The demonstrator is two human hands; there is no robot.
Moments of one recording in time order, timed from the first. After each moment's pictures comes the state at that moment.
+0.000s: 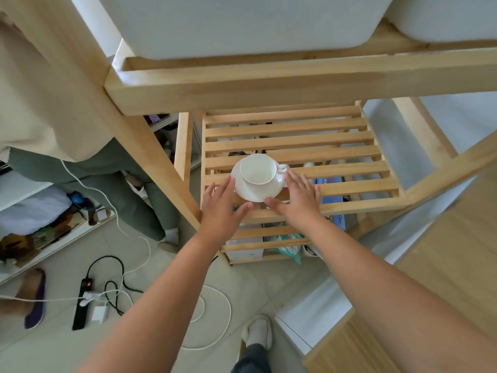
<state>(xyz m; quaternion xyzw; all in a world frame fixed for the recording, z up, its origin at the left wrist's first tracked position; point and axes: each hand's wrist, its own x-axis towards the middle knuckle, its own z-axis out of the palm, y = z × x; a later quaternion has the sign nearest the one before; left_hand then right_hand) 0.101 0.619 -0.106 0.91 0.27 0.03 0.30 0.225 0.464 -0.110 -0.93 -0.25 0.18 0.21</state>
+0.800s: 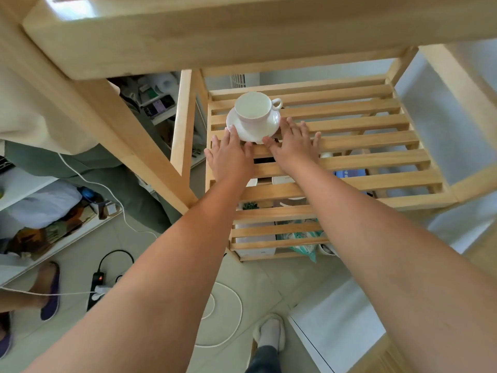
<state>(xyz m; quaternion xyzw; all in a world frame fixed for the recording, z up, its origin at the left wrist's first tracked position) 0.212 0.664 -0.127 0.89 0.40 0.08 0.21 0.304 0.560 -0.122 -0.95 -0.25 0.12 0.16</state>
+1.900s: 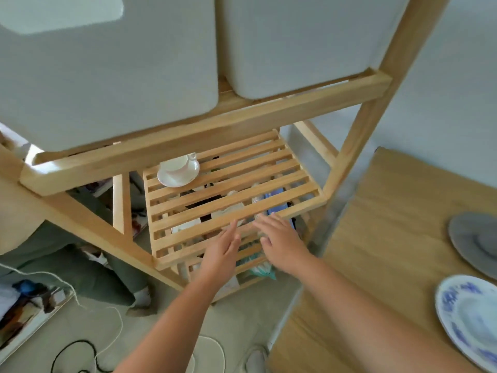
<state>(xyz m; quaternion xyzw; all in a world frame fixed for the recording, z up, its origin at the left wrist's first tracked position) 0.108 0.514 -0.061 0.87 0.17 -0.08 0.46 0.181 0.360 -0.058 -0.91 -0.25 0.20 0.26</state>
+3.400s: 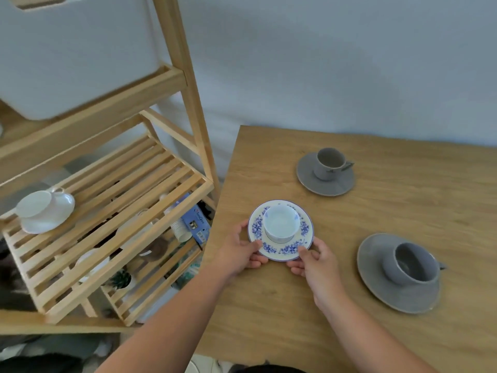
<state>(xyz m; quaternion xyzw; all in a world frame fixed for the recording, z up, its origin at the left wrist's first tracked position) 0.109 0.285 -0.038 0.70 0.11 -0.31 0.64 0.037 0.124 -0.049 -0.63 0.35 -0.01 0.69</state>
